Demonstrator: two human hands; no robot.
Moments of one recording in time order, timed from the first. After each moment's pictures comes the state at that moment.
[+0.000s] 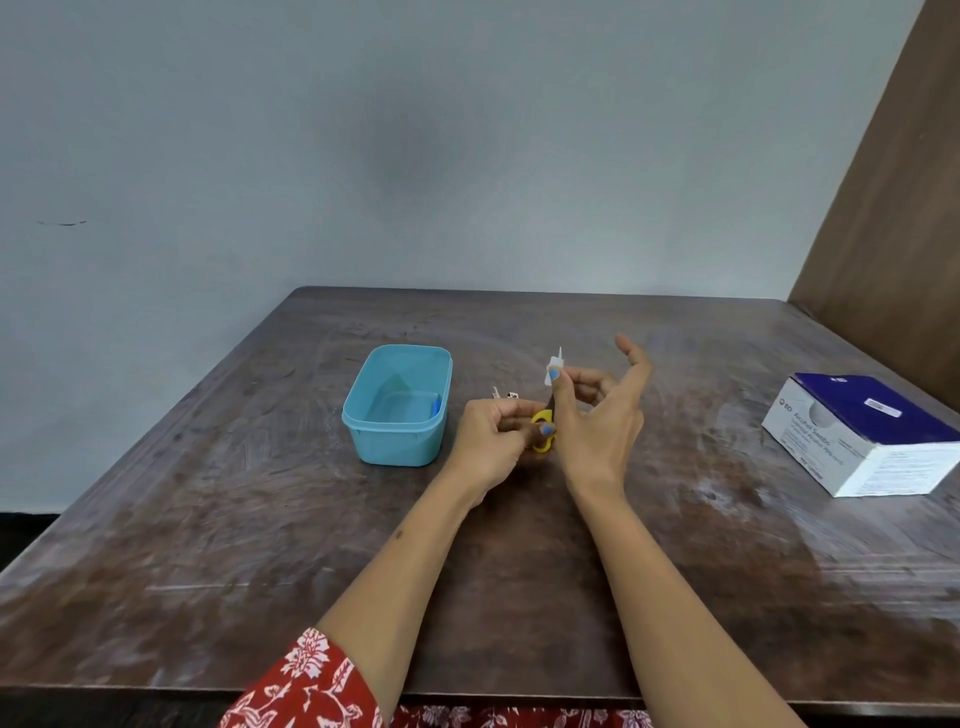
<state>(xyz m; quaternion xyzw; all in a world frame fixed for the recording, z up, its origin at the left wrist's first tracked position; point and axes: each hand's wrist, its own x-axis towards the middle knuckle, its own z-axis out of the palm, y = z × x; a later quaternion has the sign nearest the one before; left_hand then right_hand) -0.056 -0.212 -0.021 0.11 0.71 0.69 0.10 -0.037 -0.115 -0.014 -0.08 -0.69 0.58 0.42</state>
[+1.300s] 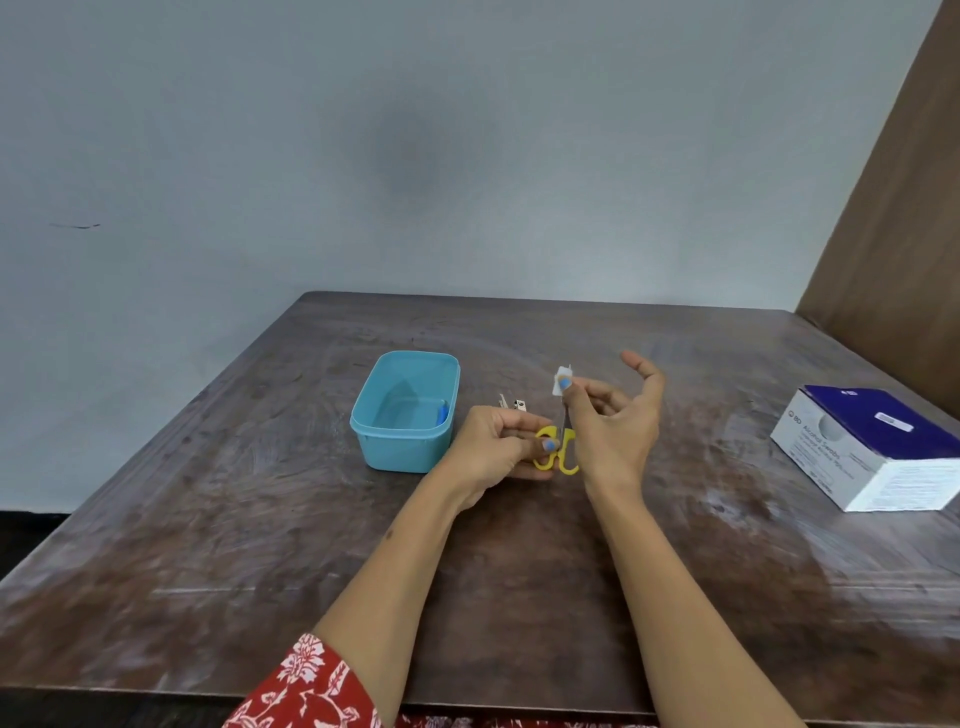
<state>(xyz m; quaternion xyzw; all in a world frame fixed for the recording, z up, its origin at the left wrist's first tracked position) -0.058 -0.222 -0.015 0.11 0.68 0.71 0.18 -0.038 -0.108 -0.011 -0.10 -0.64 0.67 0.38</state>
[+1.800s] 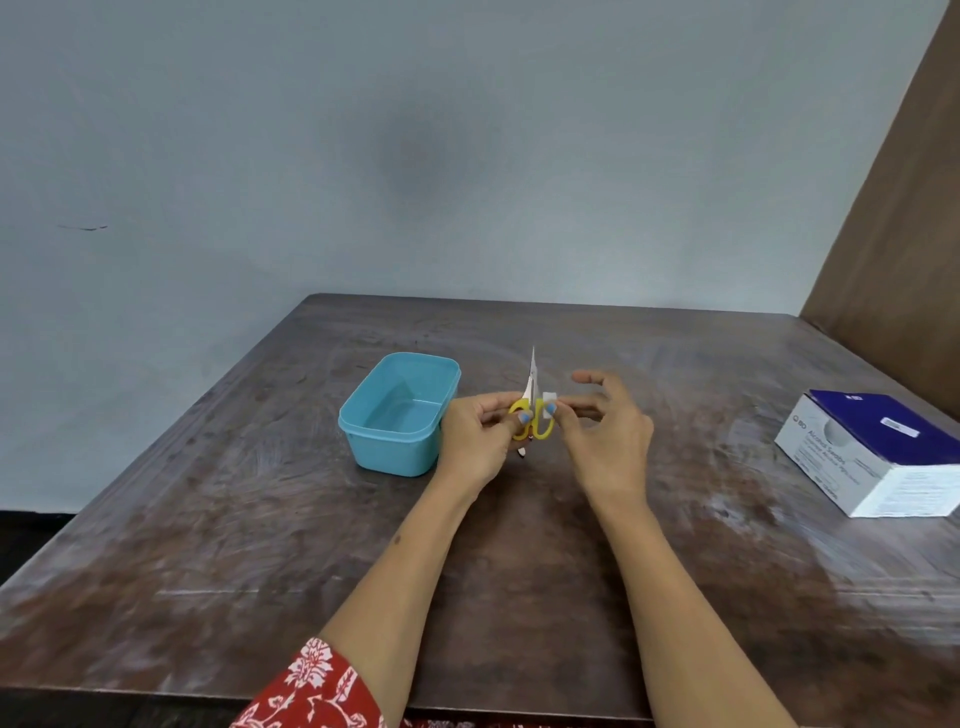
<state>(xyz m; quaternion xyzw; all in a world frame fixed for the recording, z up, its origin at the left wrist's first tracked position) -0.066 -0.223 -0.018 0.08 0.70 0.71 -0.01 -0.039 -0.102 -0.018 -0.04 -0.79 0.49 0.35</state>
